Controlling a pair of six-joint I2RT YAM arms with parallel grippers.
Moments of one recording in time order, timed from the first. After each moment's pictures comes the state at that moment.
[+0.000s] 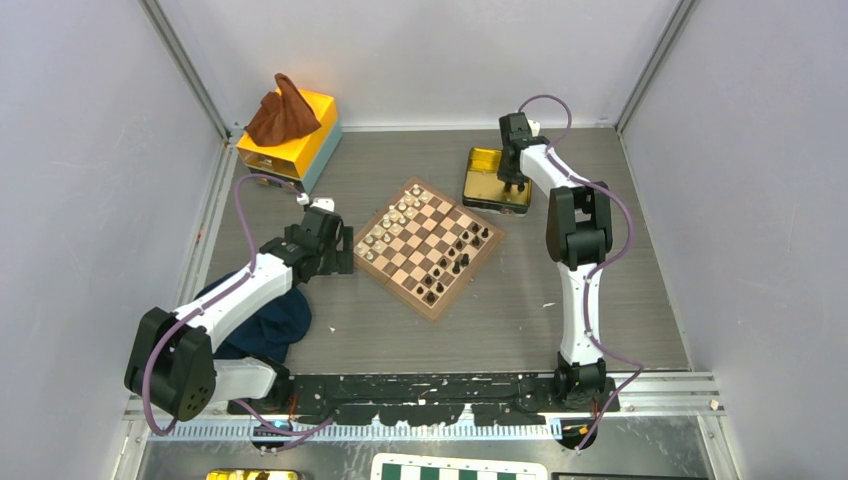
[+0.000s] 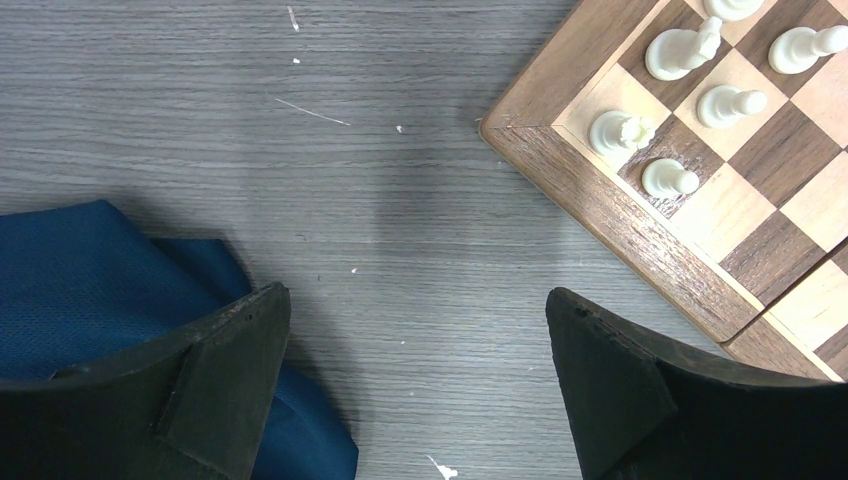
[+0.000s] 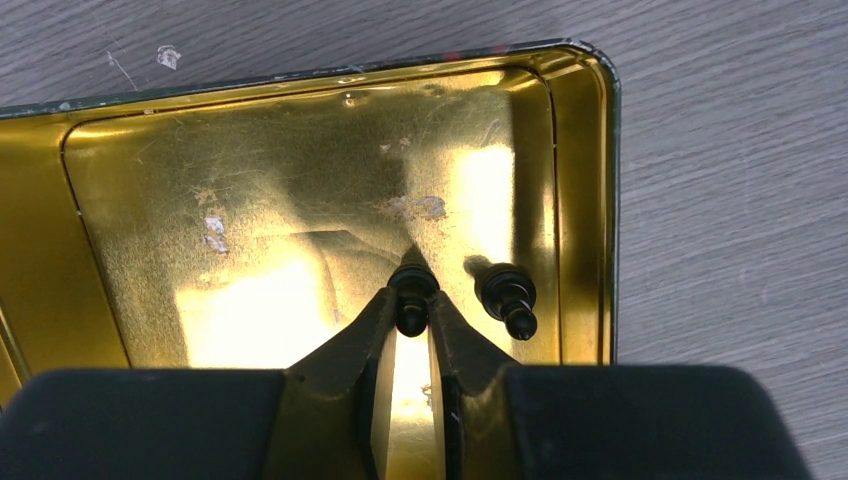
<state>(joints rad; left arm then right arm) -0.45 1.27 0.80 -0.49 -0.34 -0.37 0.17 2.31 1.90 -0.56 0.27 0.39</state>
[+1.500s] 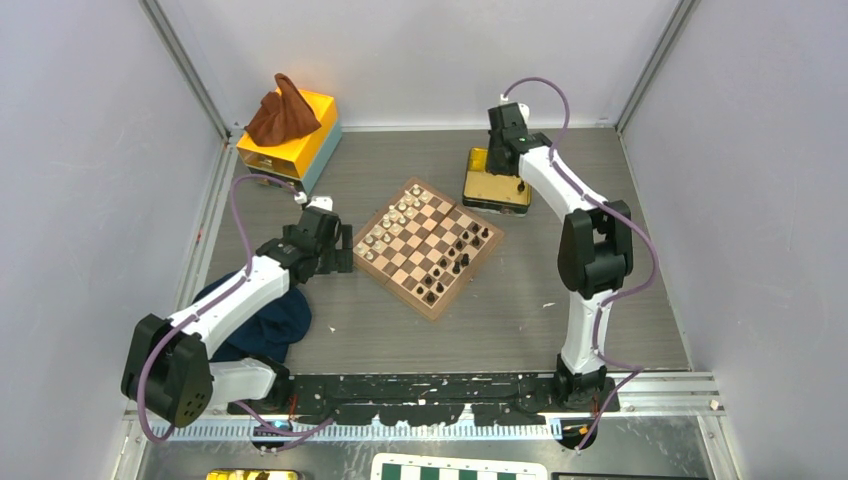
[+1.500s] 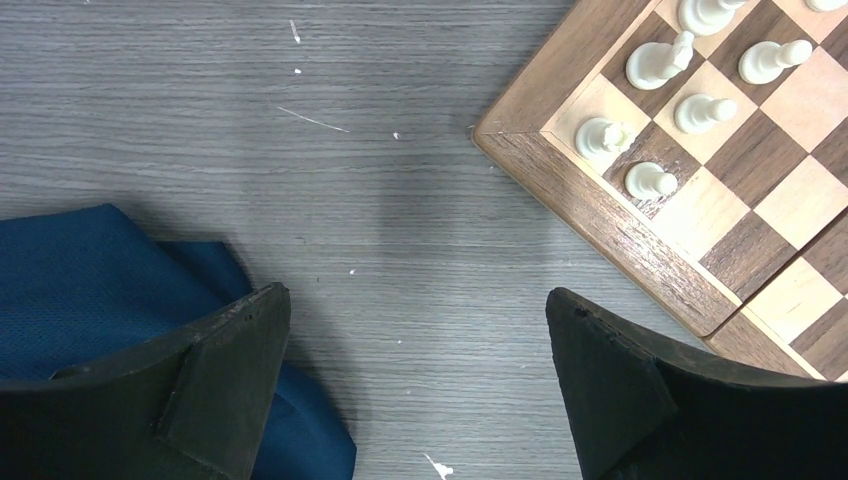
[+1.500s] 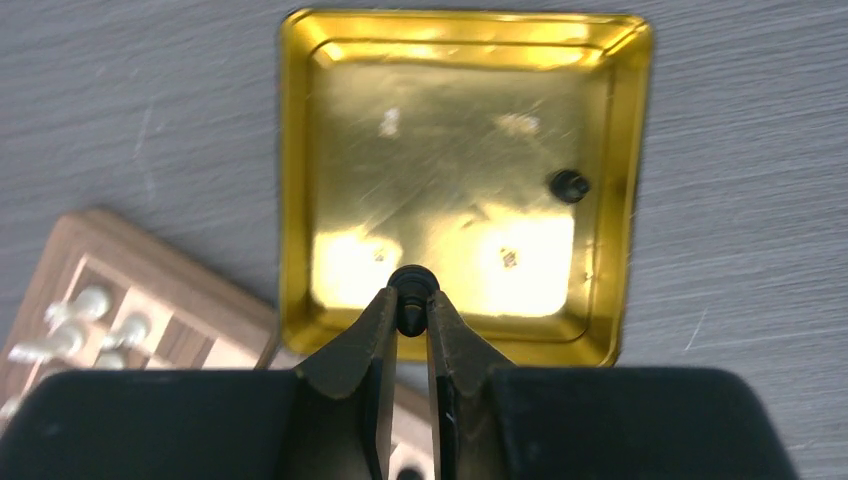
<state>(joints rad) -0.45 1.24 0.80 -0.49 -0.34 -0.37 0.27 2.02 1.74 -0.55 0.25 0.35</state>
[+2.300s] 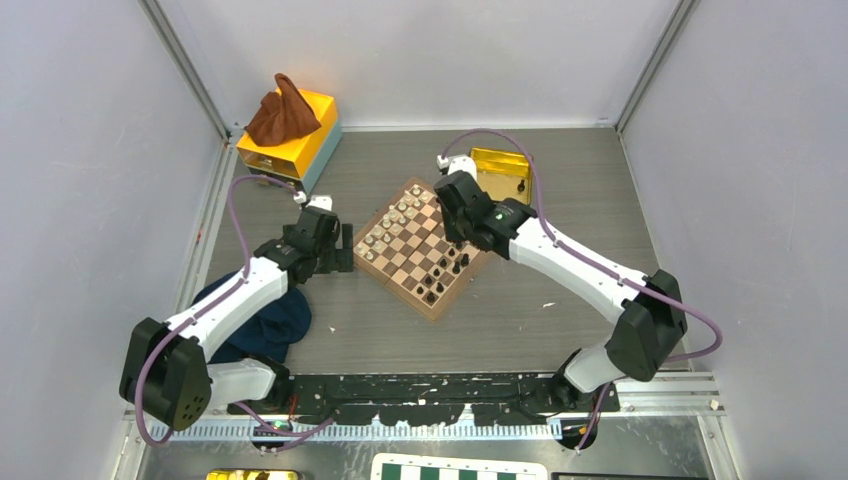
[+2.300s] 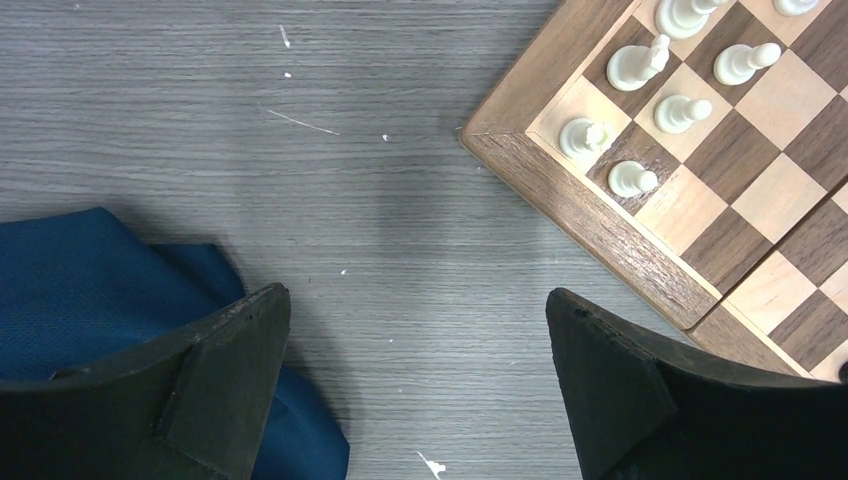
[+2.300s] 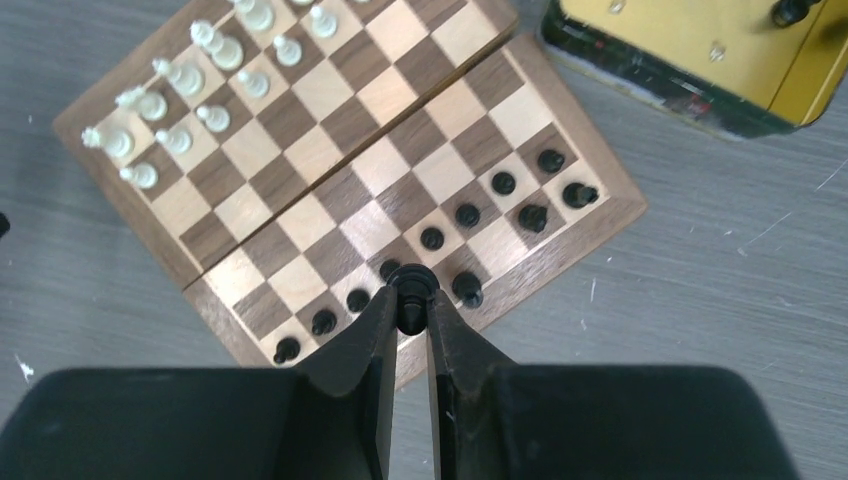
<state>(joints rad) -0.45 1.22 0.80 -0.49 -0.32 -0.37 0.74 1.50 1.31 -0.61 0.36 0.37</state>
